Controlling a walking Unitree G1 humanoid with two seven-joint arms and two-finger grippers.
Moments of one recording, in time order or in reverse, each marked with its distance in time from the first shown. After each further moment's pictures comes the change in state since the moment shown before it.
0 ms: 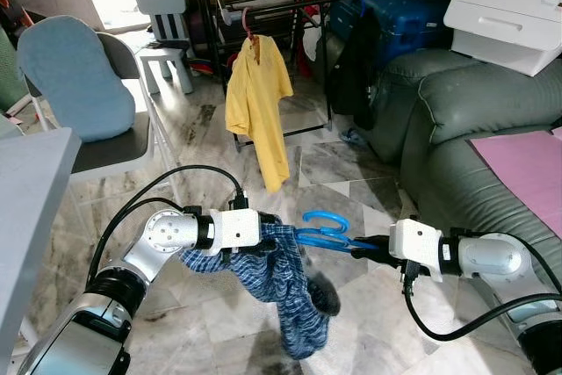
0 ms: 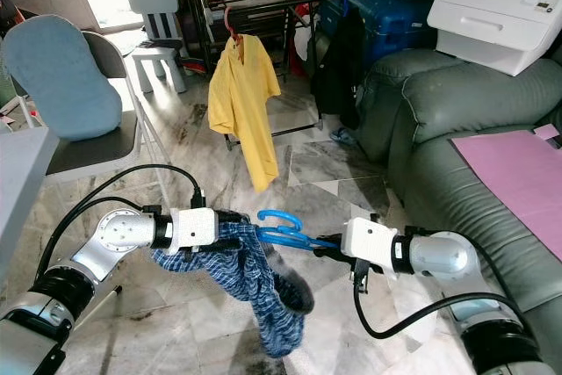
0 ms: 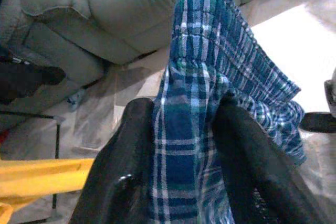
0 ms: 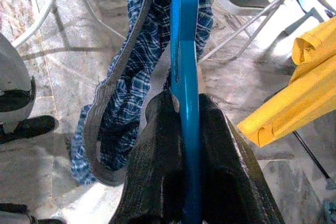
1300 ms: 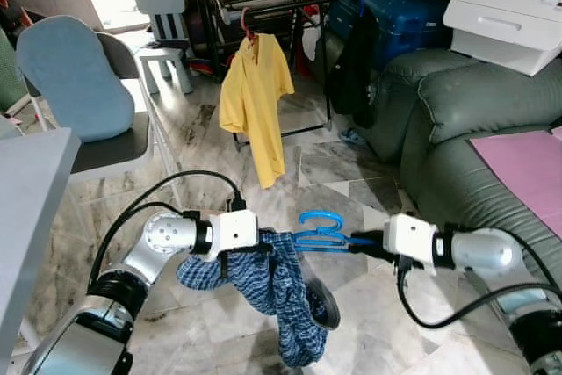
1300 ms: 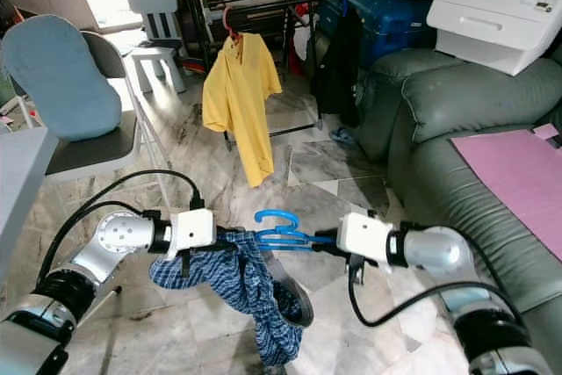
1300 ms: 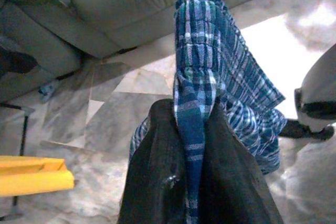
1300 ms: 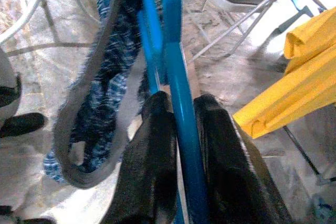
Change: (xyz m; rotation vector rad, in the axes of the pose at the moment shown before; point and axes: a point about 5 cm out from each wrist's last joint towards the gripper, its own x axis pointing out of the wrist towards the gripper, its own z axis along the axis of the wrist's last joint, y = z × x) left arm 0.001 -0.009 -0.007 -0.125 -0.006 -0.048; right arm 0.007 -0.012 0.000 -0.026 0.012 -0.028
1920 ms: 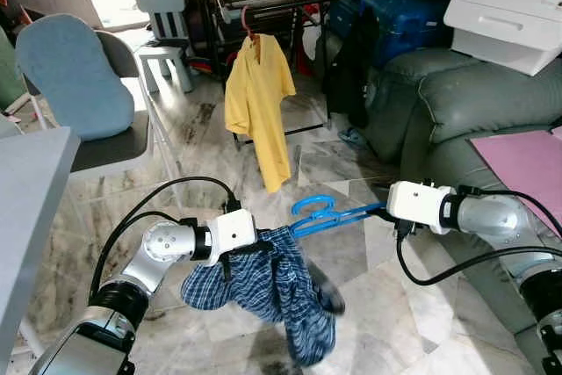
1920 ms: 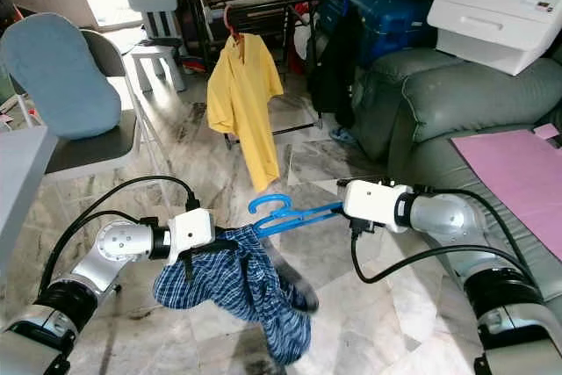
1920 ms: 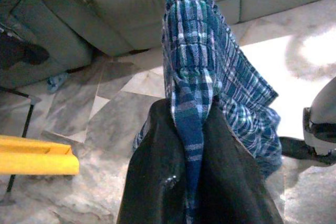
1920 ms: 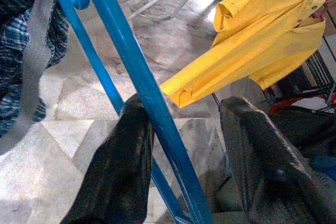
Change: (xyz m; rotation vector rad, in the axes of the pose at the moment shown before) left arm 0.001 -0.006 -0.007 -0.076 -0.020 0.078; right arm -0.014 -0.048 0.003 -0.201 0.179 -0.207
